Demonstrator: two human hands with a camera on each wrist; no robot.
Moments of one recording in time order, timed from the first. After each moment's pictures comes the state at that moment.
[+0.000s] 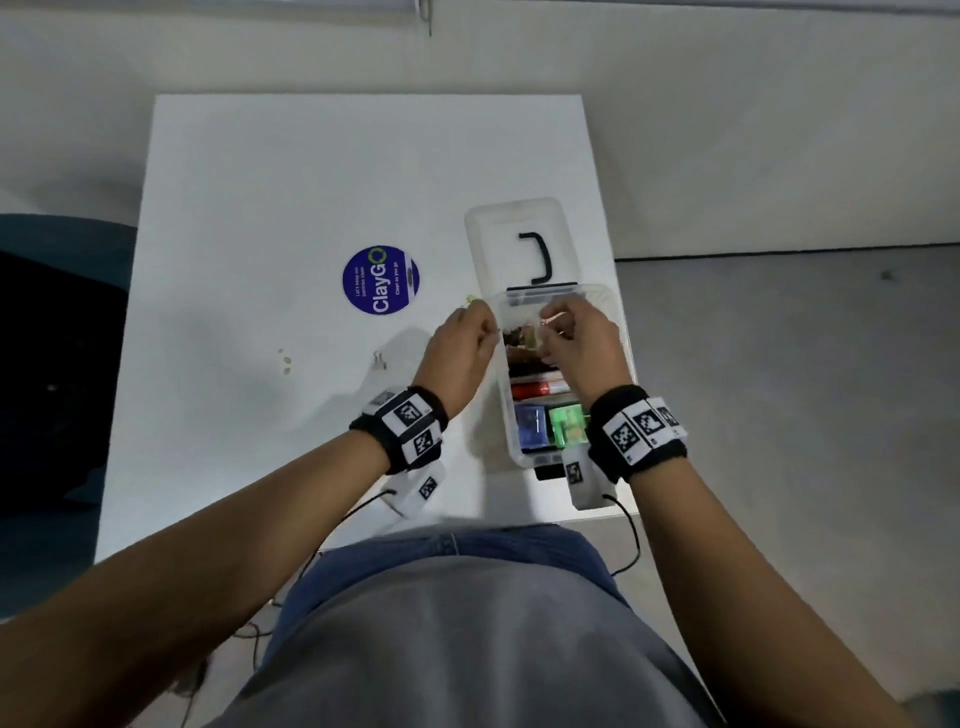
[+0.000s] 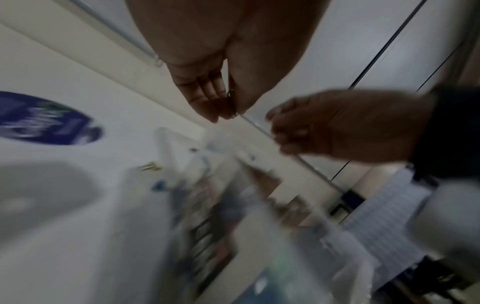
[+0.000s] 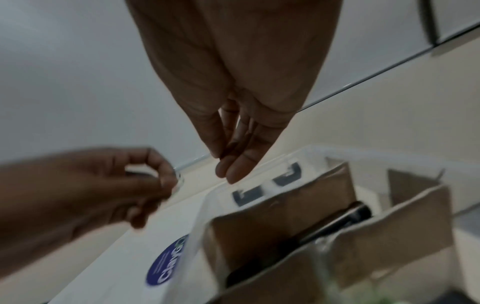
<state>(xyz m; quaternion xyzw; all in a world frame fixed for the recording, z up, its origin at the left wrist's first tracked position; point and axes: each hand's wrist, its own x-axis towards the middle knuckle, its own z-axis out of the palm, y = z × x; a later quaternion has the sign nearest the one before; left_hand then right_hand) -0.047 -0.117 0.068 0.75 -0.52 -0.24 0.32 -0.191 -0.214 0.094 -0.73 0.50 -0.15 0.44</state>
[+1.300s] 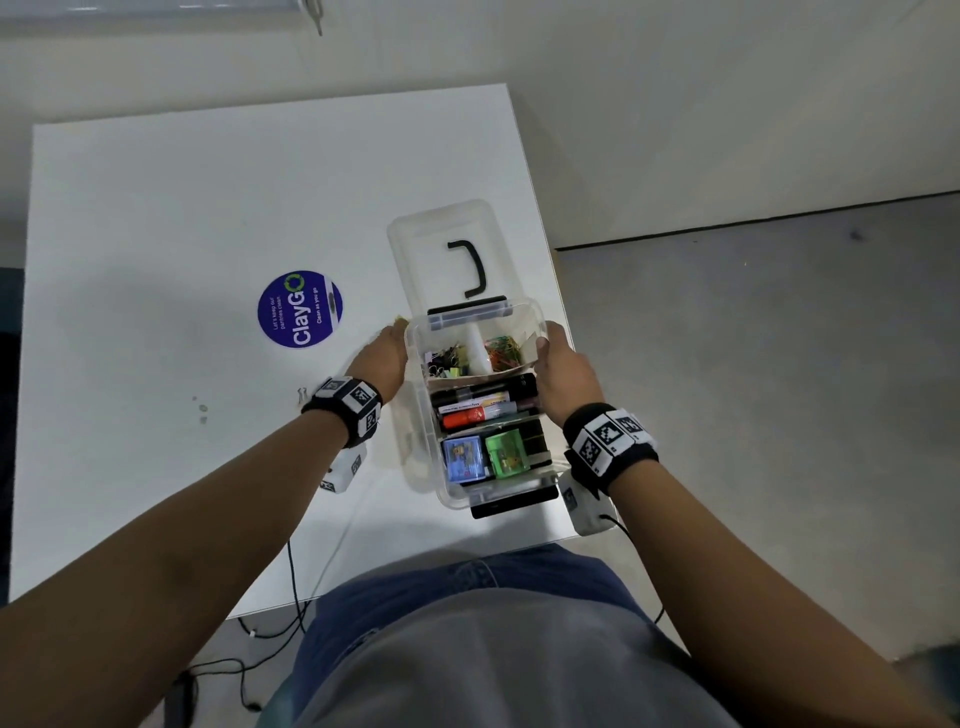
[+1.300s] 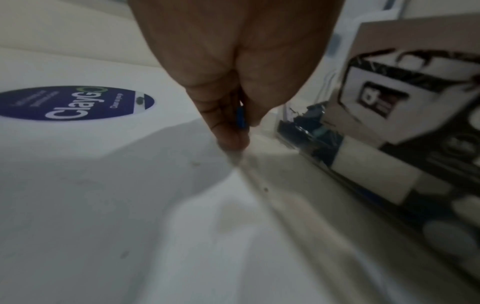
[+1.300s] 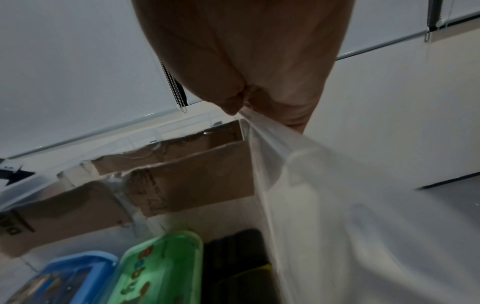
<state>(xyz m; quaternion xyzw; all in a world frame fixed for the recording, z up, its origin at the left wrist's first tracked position) -0.020 -0.188 -0.029 0.83 -0.47 -0.30 0.09 -0.249 -0.268 0.049 -0.73 0.57 -0.01 0.38</state>
